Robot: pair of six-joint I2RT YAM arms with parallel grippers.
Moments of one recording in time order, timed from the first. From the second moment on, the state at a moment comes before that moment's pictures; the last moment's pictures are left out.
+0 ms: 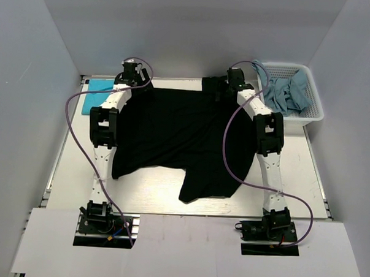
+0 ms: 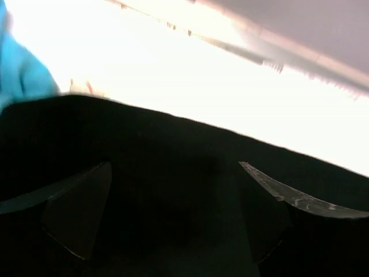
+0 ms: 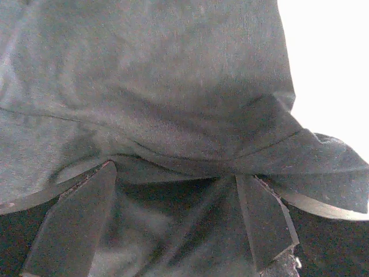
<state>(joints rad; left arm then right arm) -0.09 2.58 2.25 -0.40 -0.02 -0.44 0.26 2.54 2.21 -0.50 0.12 0.20</state>
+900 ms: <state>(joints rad) -0.08 1.43 1.33 -0.24 0.31 -0.54 0.30 1.36 1.23 -0.53 -0.17 0.23</state>
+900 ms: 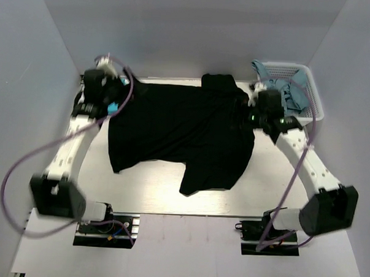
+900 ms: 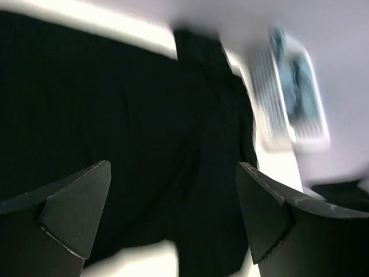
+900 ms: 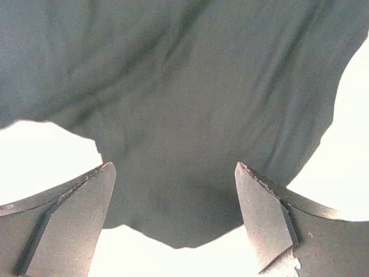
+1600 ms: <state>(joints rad) -0.09 0.86 0.65 -0.71 0.35 -0.69 0.53 1.30 0.62 -0.57 -0.26 0.49</state>
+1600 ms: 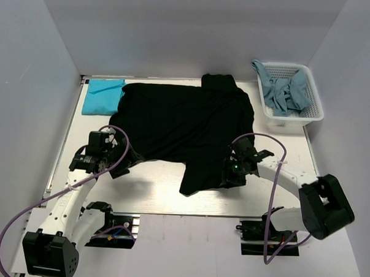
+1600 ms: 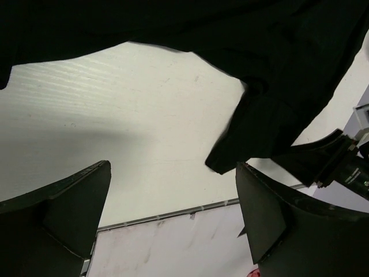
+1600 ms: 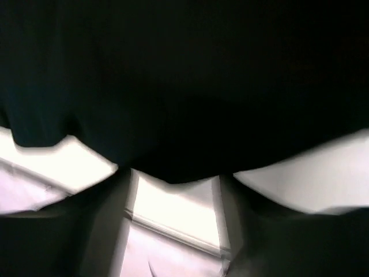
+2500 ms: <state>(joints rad) -0.08 1.11 0.85 -0.76 0.25 -0.62 0.50 2.14 2.08 -1.01 -0.19 0.52</state>
